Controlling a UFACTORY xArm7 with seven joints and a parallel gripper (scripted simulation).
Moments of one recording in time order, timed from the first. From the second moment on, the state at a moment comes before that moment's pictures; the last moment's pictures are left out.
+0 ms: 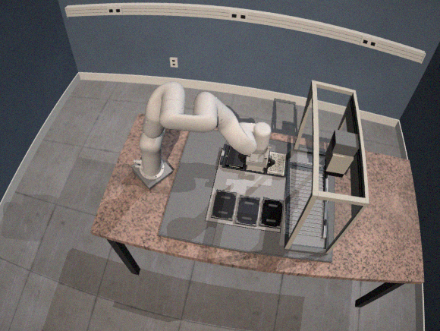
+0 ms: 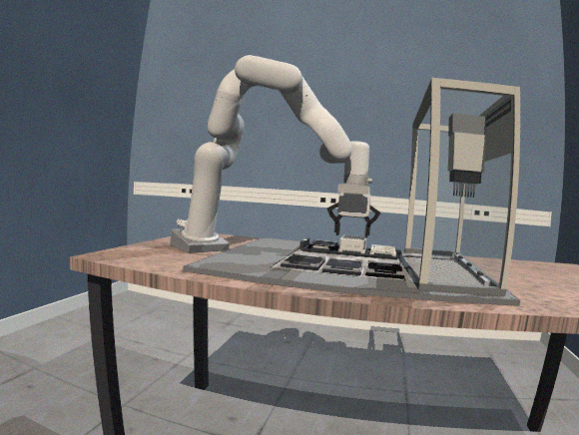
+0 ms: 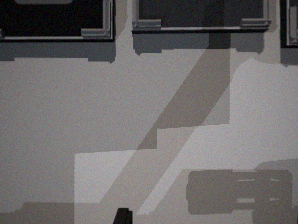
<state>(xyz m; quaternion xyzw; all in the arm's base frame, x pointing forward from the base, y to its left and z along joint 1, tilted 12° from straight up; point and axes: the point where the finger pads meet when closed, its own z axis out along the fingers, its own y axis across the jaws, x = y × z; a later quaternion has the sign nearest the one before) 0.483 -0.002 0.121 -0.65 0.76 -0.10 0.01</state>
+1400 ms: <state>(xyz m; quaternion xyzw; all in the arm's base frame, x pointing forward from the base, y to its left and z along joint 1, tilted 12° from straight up) 0.476 0.006 0.173 -0.65 0.76 -0.10 0.01</state>
